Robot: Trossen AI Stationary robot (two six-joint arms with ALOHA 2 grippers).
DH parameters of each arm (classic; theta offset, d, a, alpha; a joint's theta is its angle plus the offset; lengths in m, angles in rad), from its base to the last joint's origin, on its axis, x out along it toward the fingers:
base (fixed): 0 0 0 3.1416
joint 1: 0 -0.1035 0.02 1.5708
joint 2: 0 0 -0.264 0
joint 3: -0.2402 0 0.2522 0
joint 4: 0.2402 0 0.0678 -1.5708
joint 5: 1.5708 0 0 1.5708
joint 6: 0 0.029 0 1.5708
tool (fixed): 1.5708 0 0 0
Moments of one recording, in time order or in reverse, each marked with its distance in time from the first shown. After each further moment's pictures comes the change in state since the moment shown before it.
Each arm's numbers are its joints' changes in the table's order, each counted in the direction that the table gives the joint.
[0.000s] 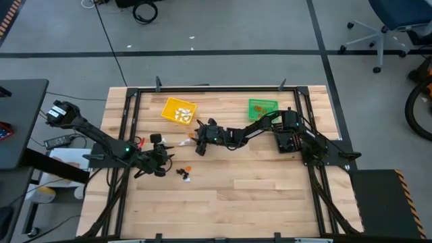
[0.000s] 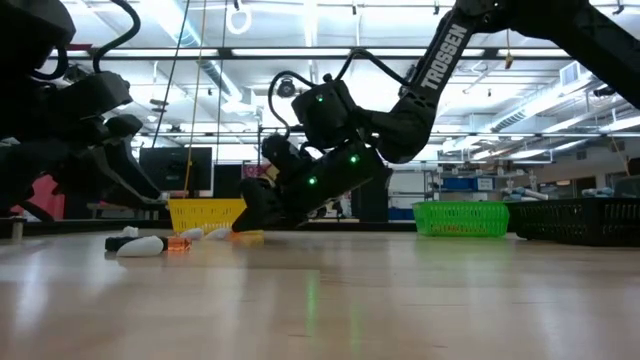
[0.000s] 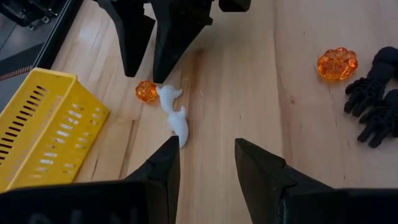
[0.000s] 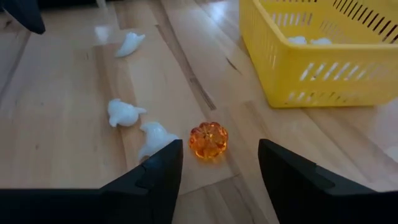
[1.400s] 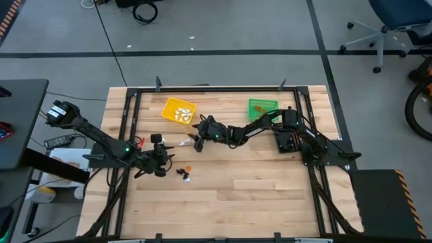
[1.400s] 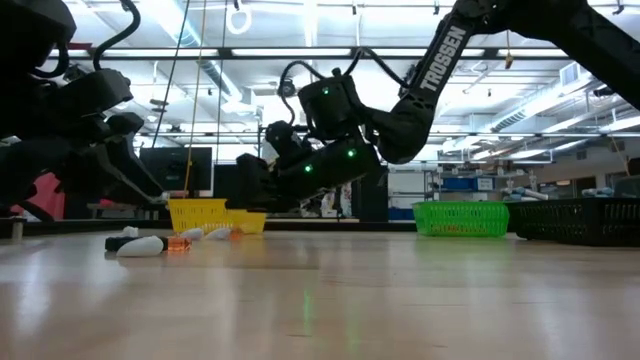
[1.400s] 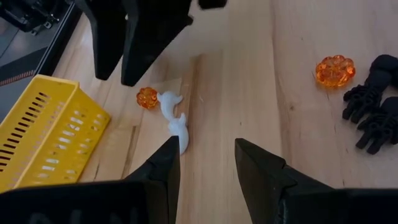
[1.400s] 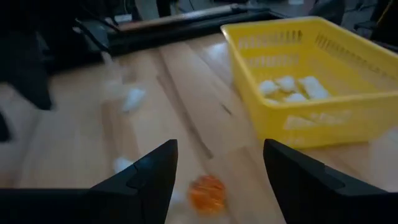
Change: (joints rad) left arm -0.001 0.000 0.000 -0.023 -0.003 0.023; right arm 0.014 -0.001 0.000 -0.130 -0.026 0.063
